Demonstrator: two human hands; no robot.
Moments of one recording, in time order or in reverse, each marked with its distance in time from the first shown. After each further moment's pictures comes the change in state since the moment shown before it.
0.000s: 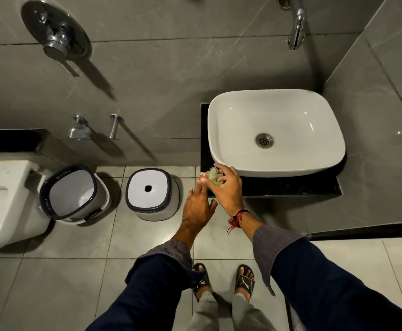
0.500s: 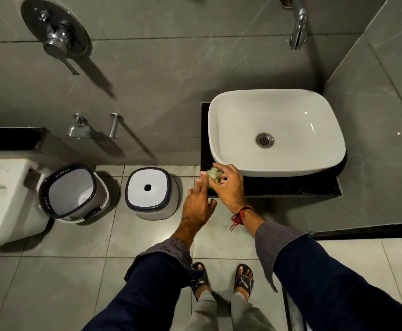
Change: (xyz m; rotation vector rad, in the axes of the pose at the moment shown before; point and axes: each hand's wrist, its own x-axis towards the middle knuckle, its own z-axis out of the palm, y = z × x) left_hand 0.002 -0.003 -0.004 0.032 -0.024 0.011; right_hand 0.008 -0.001 -0.008 -0.050 -0.075 -0.071
